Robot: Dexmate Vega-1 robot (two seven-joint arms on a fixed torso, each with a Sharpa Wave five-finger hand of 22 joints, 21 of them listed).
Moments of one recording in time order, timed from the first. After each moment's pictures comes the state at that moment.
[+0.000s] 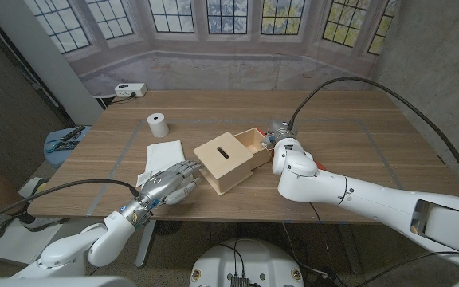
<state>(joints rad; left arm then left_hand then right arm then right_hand) 1.56 0.97 0.20 -1.90 0.70 -0.18 0.46 0.02 0.15 0.71 0.17 0.17 0.13 -0.12 0.19 0.18 0.09 -0.06 0.22 0.19 0.02 -0.04 0.19 0.18 0.11 0.00 0.20 0.18 -0.48 -0.61 -1.19 -2.07 -0.39 -1.33 -0.12 1.13 0.09 0.23 -0.15 0.17 1.05 -0.01 0.24 0.21 1.04 -0.11 0.50 0.32 0.94 -0.13 0.37 0.27 0.75 -0.08 0.21 0.17</state>
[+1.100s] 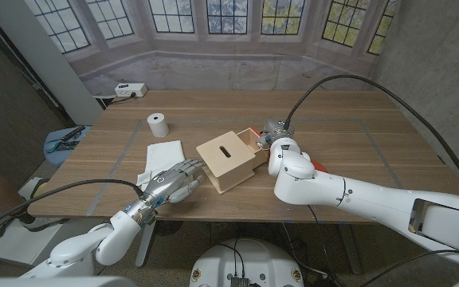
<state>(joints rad) 1.52 0.95 0.24 -1.88 0.69 -0.18 0.47 0.02 0.15 0.71 0.17 0.17 0.13 -0.11 0.19 0.18 0.09 -0.06 0.21 0.19 0.03 -0.05 0.19 0.18 0.11 0.00 0.20 0.18 -0.45 -0.59 -1.23 -2.12 -0.41 -1.38 -0.09 1.13 0.09 0.23 -0.15 0.17 1.05 -0.01 0.23 0.21 1.04 -0.11 0.49 0.32 0.94 -0.13 0.36 0.27 0.75 -0.08 0.20 0.17</state>
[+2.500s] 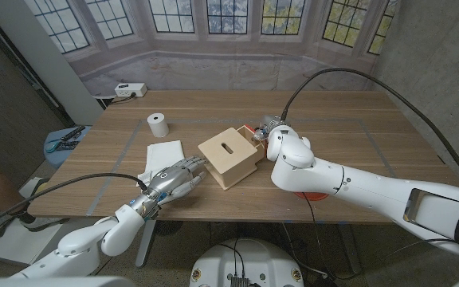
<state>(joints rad) 1.43 0.94 0.30 -1.83 0.66 -0.20 0.45 0.02 0.15 0.72 0.17 0.17 0.16 -0.11 0.19 0.18 0.11 -0.05 0.21 0.19 0.04 -0.05 0.19 0.18 0.11 0.00 0.20 0.18 -0.41 -0.57 -1.20 -2.13 -0.49 -1.40 0.17 1.09 0.14 0.20 -0.14 0.17 0.94 -0.01 0.18 0.21 0.90 -0.03 0.42 0.30 0.82 -0.10 0.34 0.30 0.70 -0.01 0.20 0.17</state>
